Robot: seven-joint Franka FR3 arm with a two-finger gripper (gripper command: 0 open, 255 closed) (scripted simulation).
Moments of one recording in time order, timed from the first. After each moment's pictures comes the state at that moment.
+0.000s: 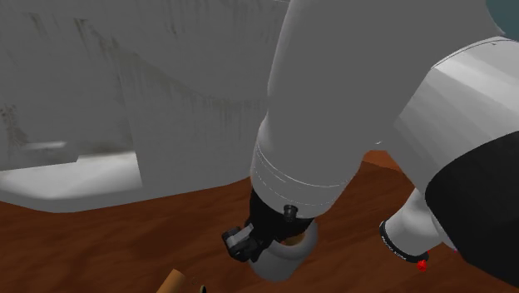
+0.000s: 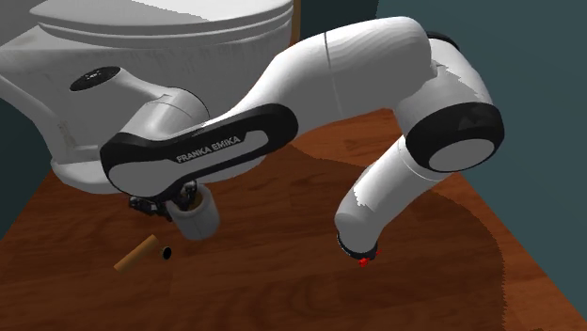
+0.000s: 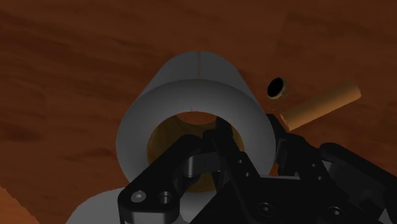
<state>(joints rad) 0.41 -0.33 0.66 -2.17 0.21 1.91 1.15</state>
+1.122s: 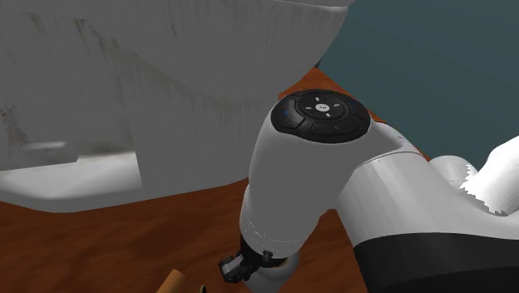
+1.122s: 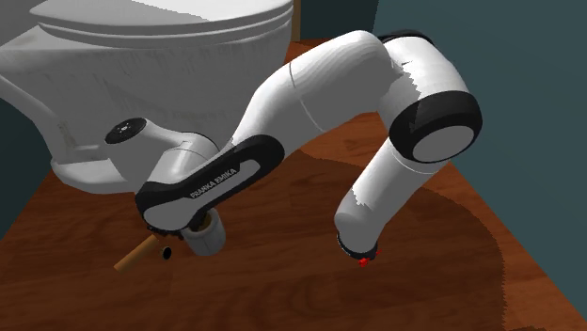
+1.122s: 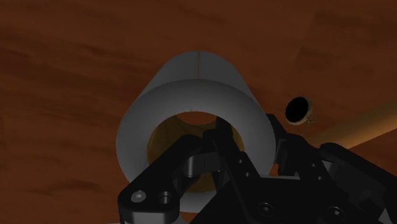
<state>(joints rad) 0.40 -0.23 0.72 -2.33 0.18 2.15 1.18</state>
